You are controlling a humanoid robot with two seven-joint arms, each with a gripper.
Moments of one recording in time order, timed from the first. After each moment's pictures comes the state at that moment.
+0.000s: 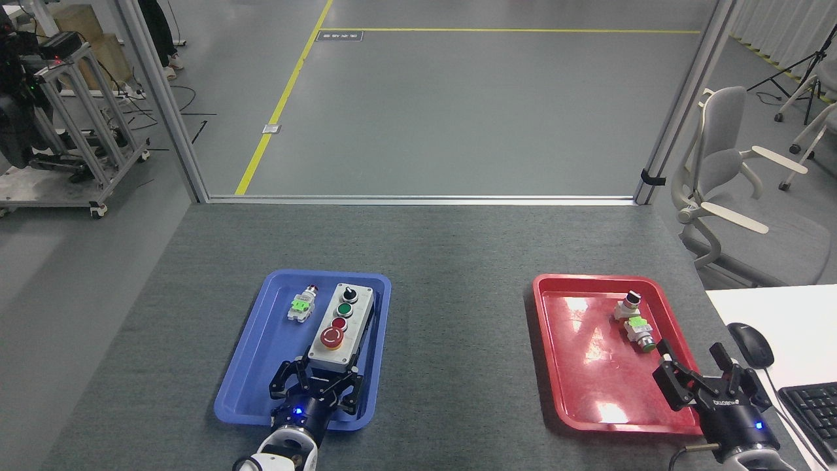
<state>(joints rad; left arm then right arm) -0.34 -0.03 -0.17 -0.82 -1.54 0.00 0.29 -0.10 -0.34 -0.13 -1.16 1.05 -0.36 -0.18</state>
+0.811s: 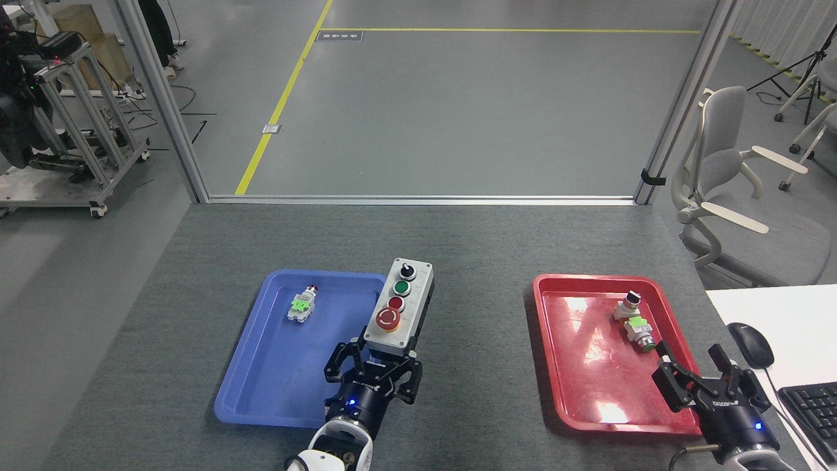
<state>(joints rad) -0.31 -0.13 -0.31 -1.01 -1.49 0.04 0.27 -0.10 -0.34 -0.13 -1.16 1.05 -0.36 -0.18</state>
